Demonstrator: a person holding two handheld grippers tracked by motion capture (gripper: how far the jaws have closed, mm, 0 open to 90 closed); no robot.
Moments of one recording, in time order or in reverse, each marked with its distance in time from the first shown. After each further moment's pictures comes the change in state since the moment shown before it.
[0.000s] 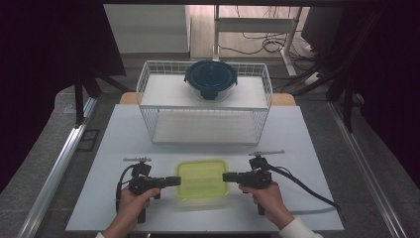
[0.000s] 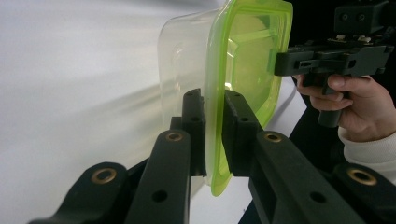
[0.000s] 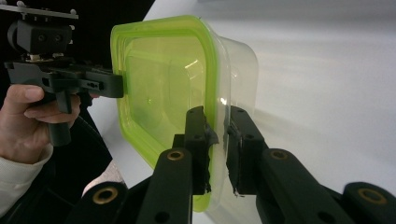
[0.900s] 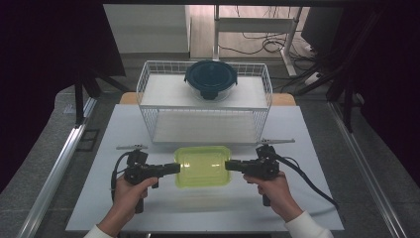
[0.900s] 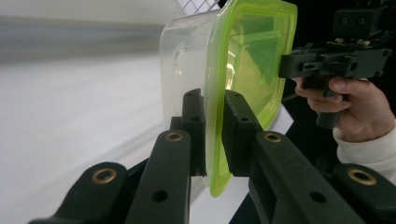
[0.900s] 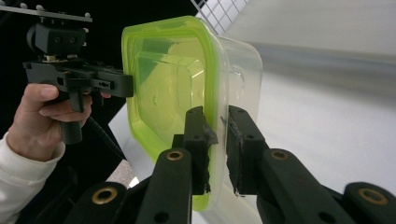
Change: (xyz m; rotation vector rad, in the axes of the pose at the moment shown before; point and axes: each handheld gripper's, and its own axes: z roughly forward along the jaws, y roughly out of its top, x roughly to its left) left arm -0.037 0.035 -0.023 -0.067 0.001 0.085; right arm 0.029 0.032 -0.033 -0.087 0.034 -0.095
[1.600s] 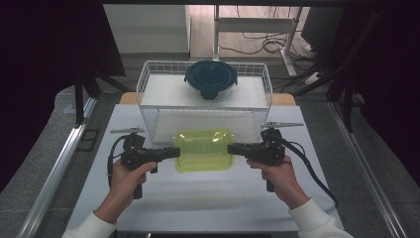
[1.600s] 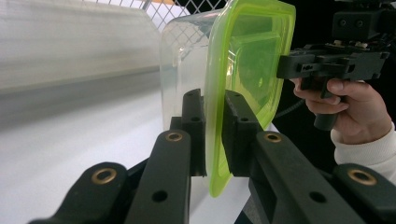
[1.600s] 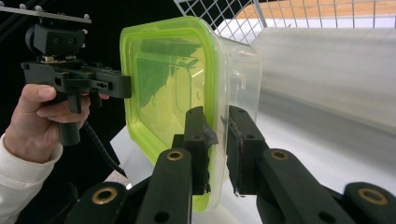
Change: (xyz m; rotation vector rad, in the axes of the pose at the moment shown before) left arm -0.021 0.039 -0.015 -0.057 -0.007 0.060; right arm 0.021 0.042 -0.018 -0.056 -0.018 -0.079
